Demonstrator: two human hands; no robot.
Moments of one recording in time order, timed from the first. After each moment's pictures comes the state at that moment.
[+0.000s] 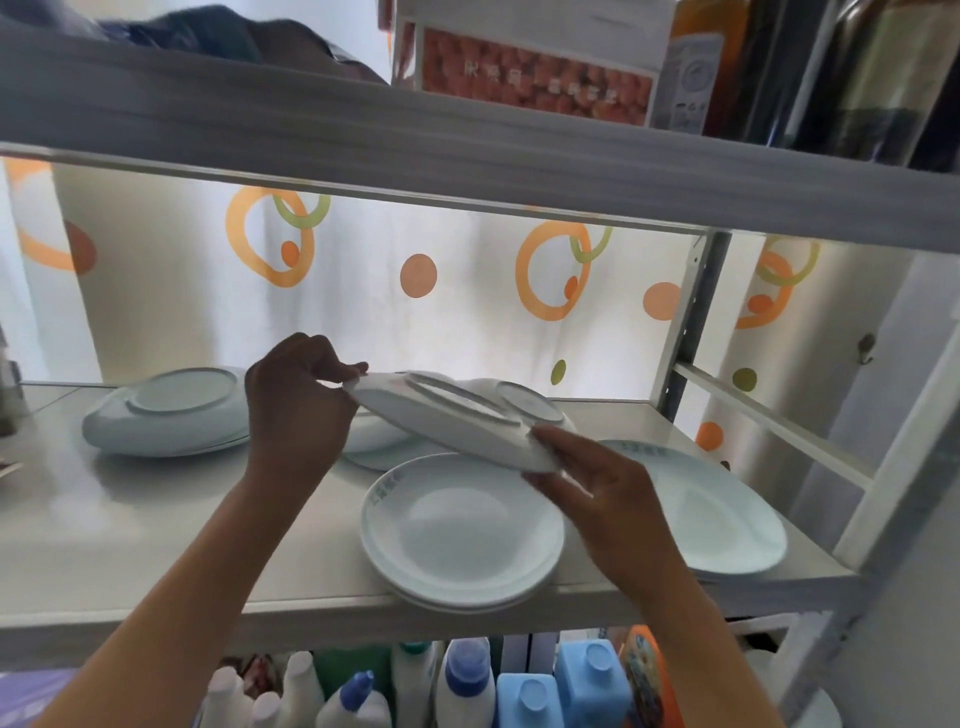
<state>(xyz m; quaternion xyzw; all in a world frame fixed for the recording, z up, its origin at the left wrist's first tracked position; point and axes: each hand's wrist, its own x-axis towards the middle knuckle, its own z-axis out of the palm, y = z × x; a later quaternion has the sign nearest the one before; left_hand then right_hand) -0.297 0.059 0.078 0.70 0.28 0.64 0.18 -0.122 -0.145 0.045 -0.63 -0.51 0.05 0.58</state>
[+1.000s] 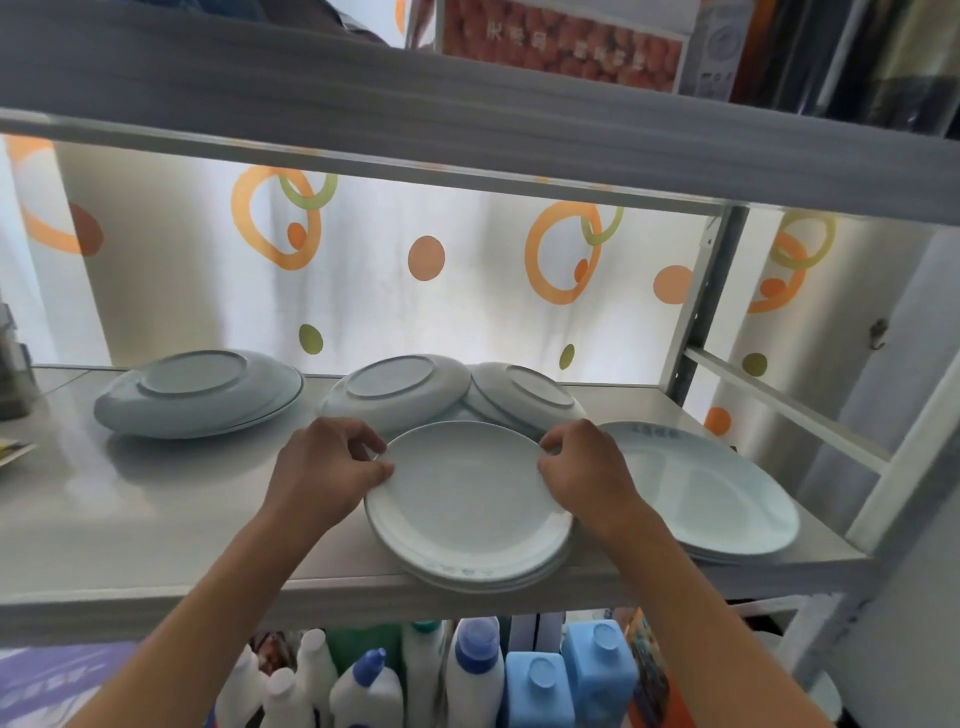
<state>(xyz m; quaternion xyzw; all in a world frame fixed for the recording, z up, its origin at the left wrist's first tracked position) -0.307 0.058 0.019 0.81 0.40 0.36 0.25 -0.103 -0.087 0.035 -0.87 -0.40 -0.03 0.29</state>
